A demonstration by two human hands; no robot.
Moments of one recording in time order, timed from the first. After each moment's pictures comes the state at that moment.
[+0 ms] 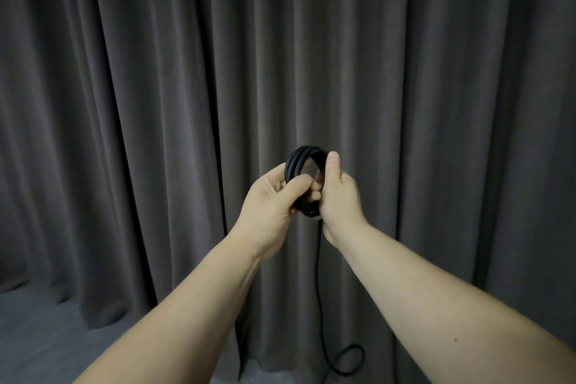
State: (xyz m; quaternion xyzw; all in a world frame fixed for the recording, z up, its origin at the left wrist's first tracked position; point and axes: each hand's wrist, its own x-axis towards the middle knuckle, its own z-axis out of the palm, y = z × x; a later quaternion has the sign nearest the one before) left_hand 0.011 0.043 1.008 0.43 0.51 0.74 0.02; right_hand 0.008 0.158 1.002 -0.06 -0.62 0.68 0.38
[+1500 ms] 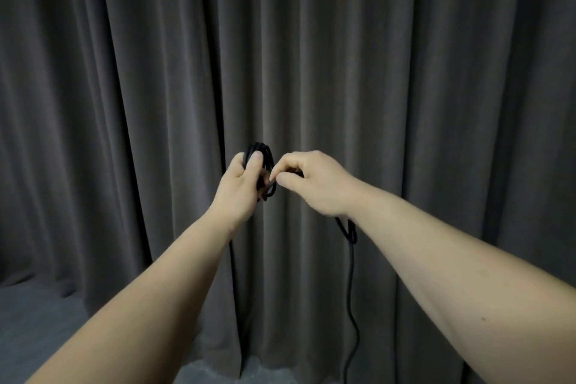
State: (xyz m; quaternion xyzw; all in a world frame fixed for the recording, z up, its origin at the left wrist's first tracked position) left_hand -0.039 0.008 1.015 0.29 0.65 0.69 -0.14; right_hand 0.044 0.140 1.053 0.17 -0.91 0.28 0.26
